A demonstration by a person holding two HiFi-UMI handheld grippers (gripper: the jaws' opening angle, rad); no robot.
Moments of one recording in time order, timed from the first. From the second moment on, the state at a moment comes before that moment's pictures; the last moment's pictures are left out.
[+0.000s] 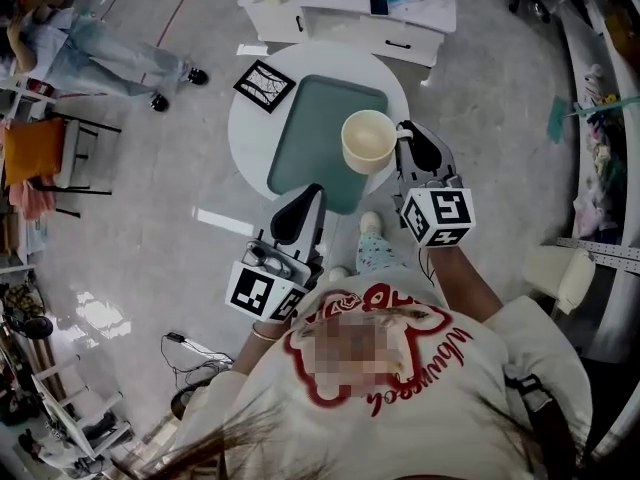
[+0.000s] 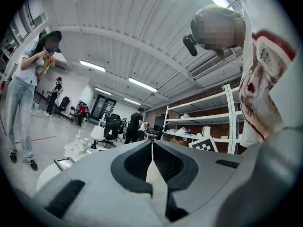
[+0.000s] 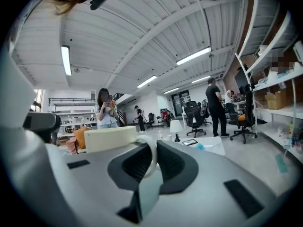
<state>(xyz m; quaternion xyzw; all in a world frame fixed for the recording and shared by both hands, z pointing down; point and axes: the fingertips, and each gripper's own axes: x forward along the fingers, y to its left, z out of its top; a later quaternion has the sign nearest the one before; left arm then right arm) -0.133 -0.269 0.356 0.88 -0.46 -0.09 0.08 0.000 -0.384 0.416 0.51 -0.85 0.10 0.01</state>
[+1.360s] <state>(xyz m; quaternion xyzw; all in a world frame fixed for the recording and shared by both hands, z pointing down) -0.107 -0.080 0.324 0.91 -0.39 -0.10 0.04 0.016 -0.125 0.318 0.50 -0.86 0.09 -0.06</state>
